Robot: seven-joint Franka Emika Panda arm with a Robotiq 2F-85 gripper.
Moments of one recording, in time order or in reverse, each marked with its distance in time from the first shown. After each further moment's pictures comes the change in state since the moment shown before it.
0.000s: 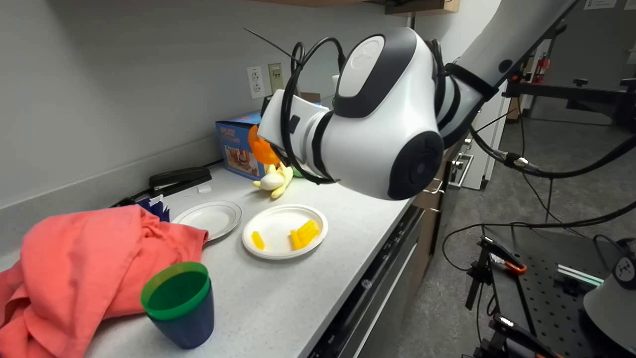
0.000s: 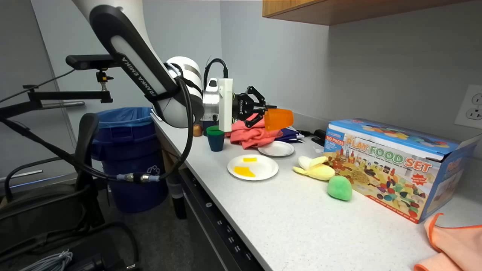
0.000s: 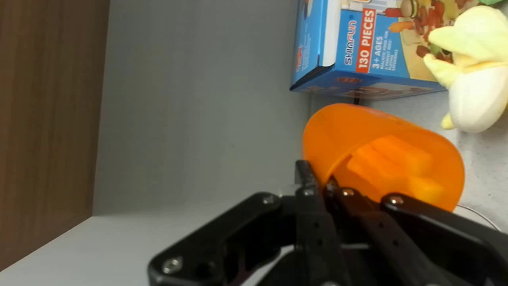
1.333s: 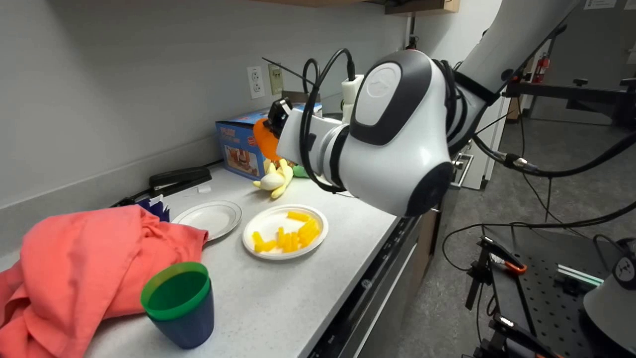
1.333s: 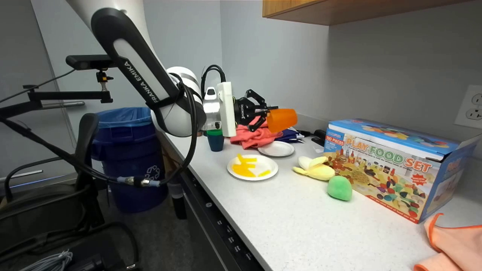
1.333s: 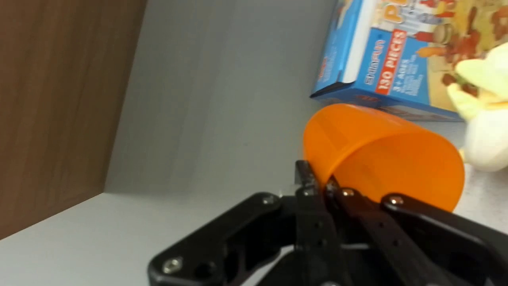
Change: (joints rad) arm -0.015 0.001 -0.001 -0.068 -0.133 -0.086 0.003
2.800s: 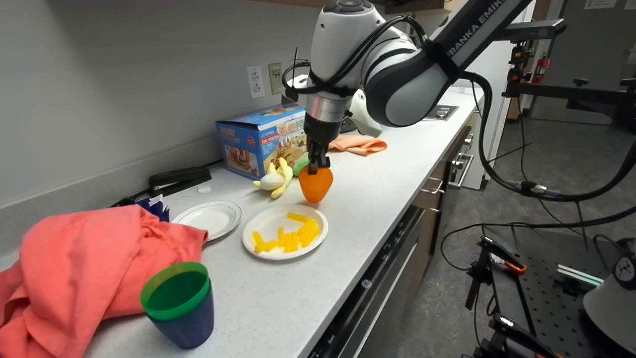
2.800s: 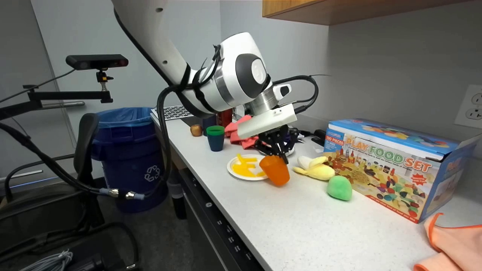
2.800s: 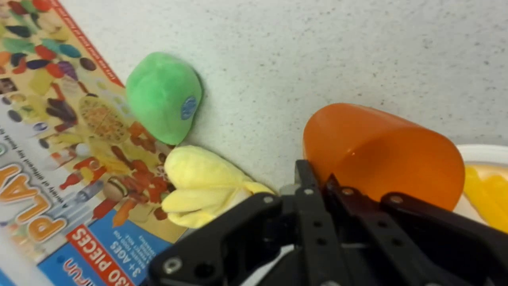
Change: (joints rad) arm -0.381 0.026 0.033 0.115 1.643 0.668 -1.007
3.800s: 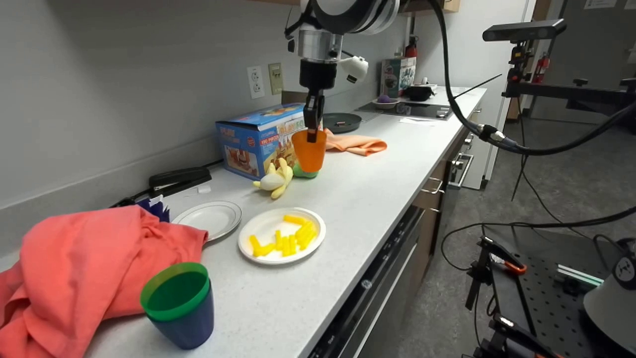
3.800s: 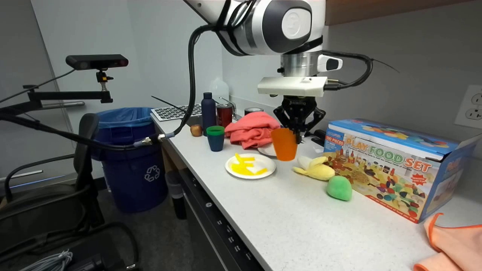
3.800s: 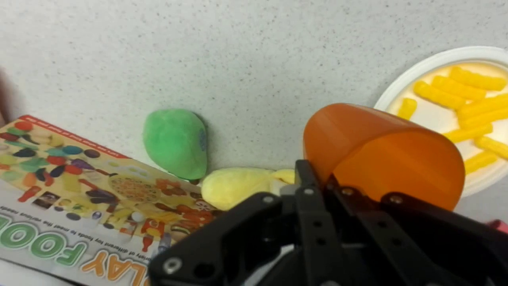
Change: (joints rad) arm -0.027 0.017 -0.058 0.304 0.592 -0.443 -0.167
